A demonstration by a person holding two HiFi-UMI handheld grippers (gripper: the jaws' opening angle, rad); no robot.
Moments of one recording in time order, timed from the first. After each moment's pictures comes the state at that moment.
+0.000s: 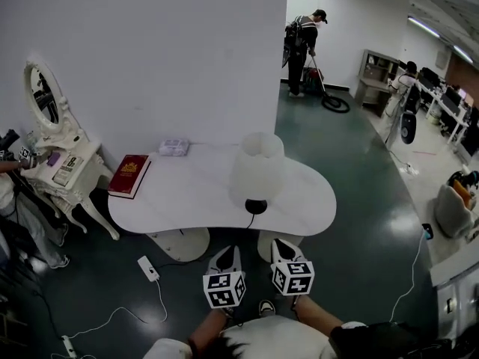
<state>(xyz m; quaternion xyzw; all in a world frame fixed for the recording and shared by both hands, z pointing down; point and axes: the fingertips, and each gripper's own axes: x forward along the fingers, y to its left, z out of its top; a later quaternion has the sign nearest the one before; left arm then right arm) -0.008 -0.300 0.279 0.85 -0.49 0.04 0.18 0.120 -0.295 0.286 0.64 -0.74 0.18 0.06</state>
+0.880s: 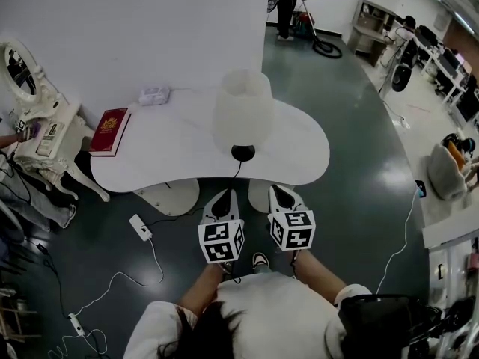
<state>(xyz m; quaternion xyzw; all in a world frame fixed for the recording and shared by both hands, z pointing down) 0.033 -0.317 0.278 0.86 -0.47 0.06 0.16 0.151 -0.302 0.290 0.65 -0.74 0.16 0.10</state>
